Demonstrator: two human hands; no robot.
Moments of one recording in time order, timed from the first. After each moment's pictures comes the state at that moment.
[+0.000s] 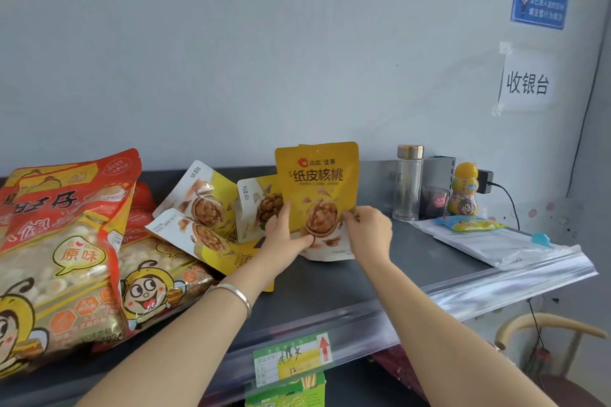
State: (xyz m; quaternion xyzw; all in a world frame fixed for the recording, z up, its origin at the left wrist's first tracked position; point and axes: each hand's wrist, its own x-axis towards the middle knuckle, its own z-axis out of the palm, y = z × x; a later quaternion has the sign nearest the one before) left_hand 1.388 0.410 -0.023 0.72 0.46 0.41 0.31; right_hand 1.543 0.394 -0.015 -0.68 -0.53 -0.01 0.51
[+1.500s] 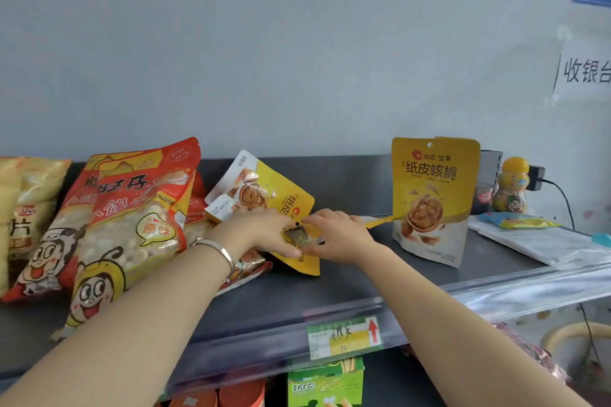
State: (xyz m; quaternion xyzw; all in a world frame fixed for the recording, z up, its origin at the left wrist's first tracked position) left_hand 1.287 0.399 0.019 0.81 0.57 -0.05 -0.08; right_hand 1.460 0.404 -0.021 -0.57 -0.81 -0.09 0.14
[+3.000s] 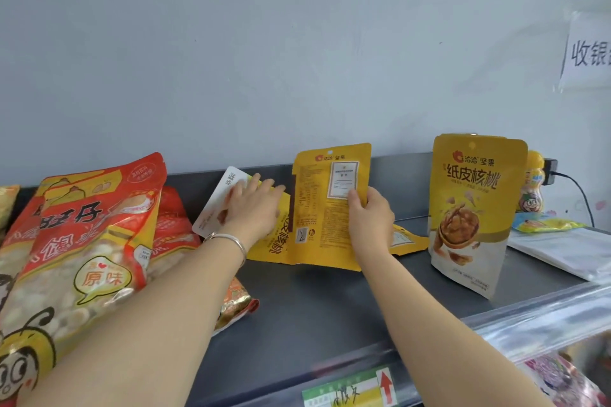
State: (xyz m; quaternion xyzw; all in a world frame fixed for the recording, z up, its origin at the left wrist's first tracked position) left_hand 1.301 0.501 0.016 0.77 0.58 0.14 -0.23; right_hand 1.479 0.442 -0.006 -0.61 -0.47 0.11 0.63
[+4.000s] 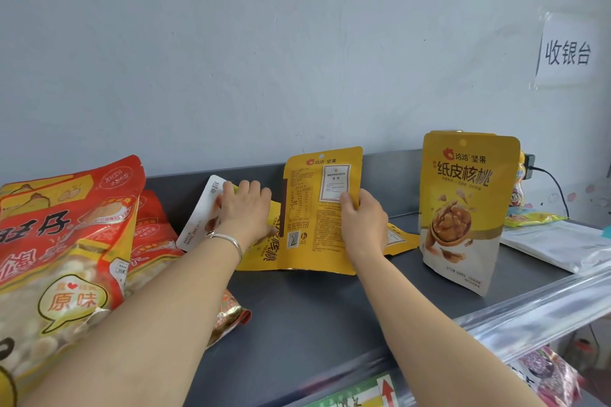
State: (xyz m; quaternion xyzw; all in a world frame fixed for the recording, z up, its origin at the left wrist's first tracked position) left_hand 1.309 0.520 0.011 0.73 0.59 0.09 -0.34; right_hand 1.479 0.444 -0.008 -0.65 -0.48 0.08 0.58
